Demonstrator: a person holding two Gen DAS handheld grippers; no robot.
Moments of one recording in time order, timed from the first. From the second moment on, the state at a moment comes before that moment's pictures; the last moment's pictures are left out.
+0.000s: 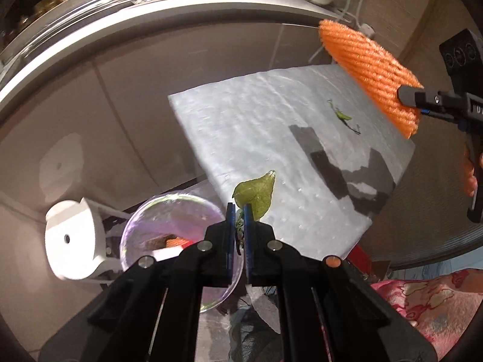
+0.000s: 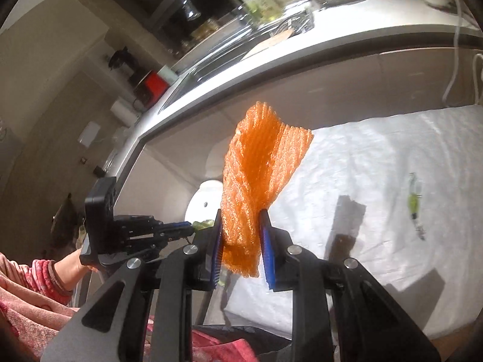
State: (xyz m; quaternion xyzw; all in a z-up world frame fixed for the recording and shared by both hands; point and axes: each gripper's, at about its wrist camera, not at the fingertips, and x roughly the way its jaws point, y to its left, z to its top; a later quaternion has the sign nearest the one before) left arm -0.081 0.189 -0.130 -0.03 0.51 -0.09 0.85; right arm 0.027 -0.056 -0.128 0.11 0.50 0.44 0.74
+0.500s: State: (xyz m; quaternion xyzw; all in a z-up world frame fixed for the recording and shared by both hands) left arm -0.163 0.295 -0.149 -0.10 0.51 0.02 0.85; right arm -0.050 0.187 -0.286 -0.15 0.61 0.45 0.63
